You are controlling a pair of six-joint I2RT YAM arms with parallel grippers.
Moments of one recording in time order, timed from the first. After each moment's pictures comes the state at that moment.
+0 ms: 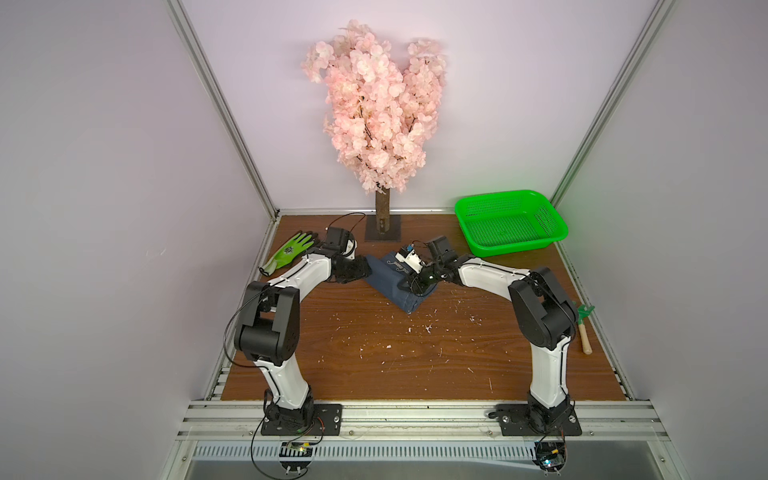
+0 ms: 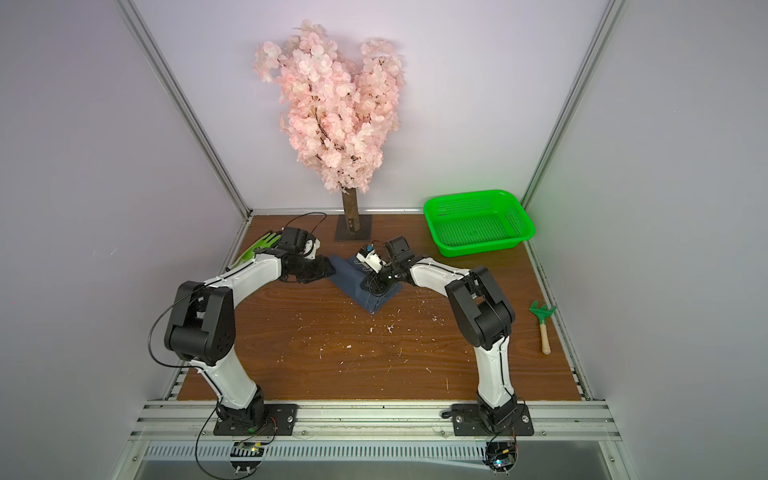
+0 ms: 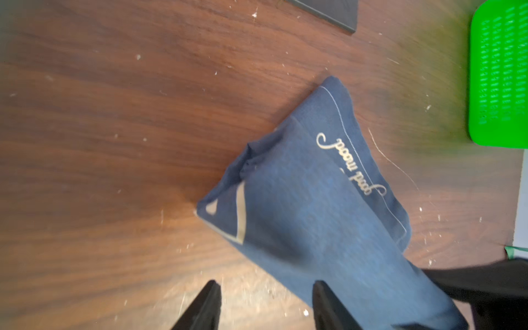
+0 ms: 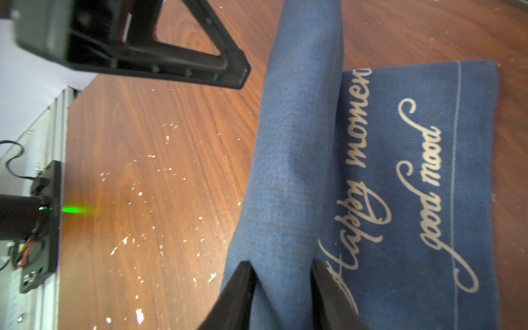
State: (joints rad) left arm -0.19 1.80 1.21 -0.45 0.34 -0.39; right arm 0.59 2.01 1.35 -0.21 -0.54 -0.08
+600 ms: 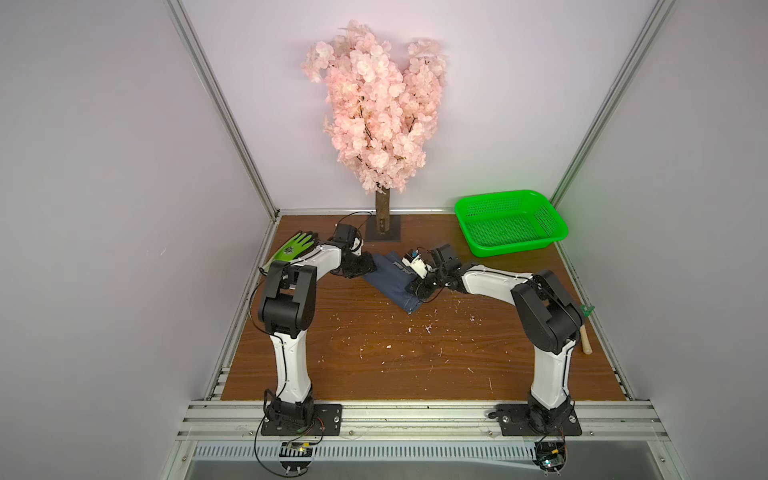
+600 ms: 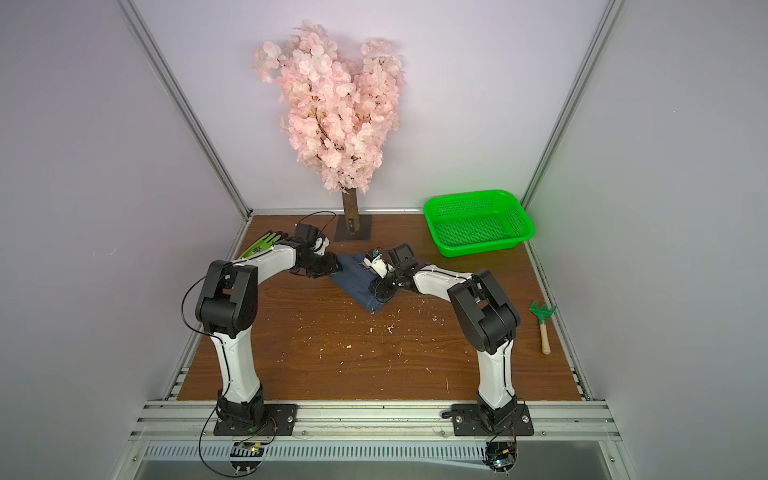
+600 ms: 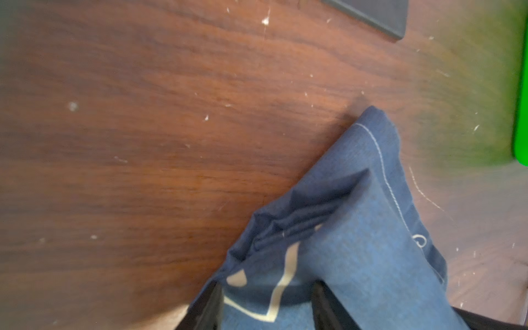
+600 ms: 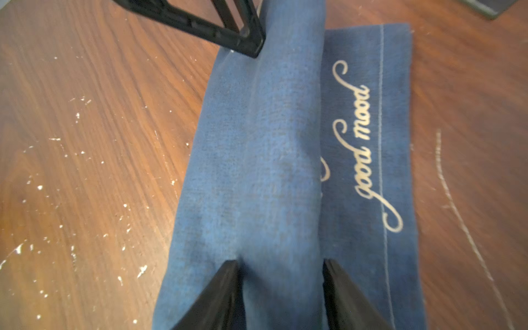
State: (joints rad) left arm -0.19 2.04 1.40 -0.46 0.35 -0.36; right arm 0.59 1.94 1.21 -0.13 -0.30 -0.13
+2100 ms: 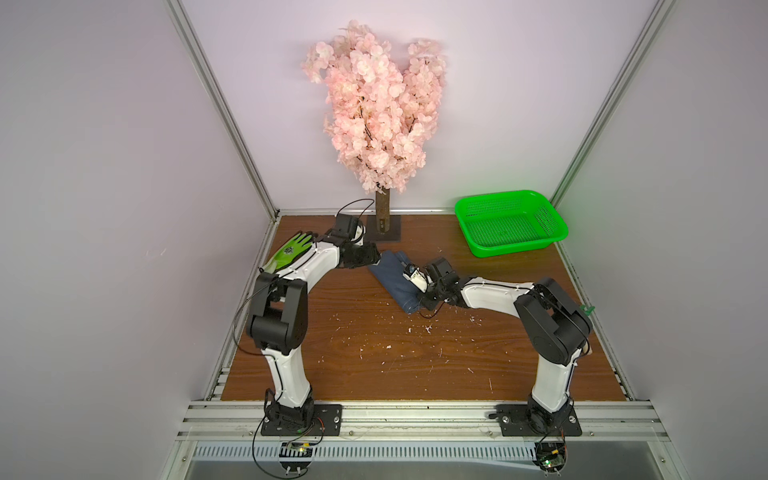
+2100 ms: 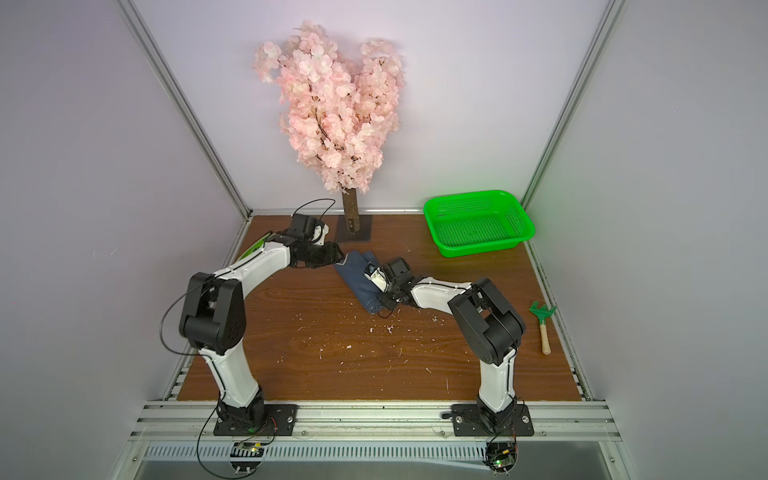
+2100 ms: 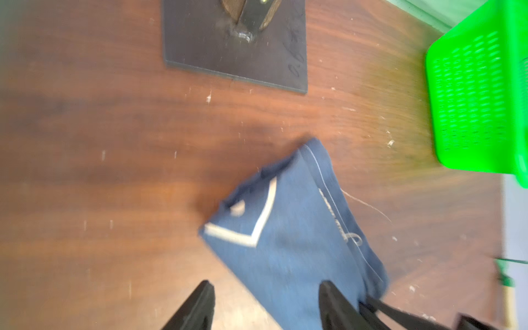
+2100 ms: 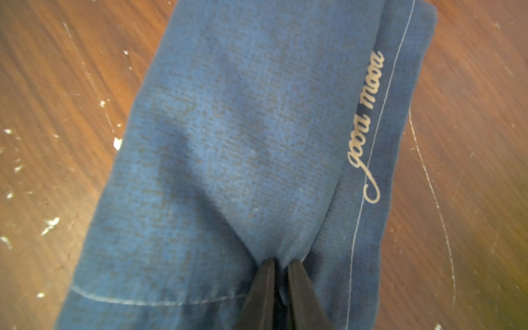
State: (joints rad) left arm -0.24 1.80 1.28 -0.41 0.31 -0.44; right arm 0.69 1.89 1.09 -0.13 -0.03 -0.26
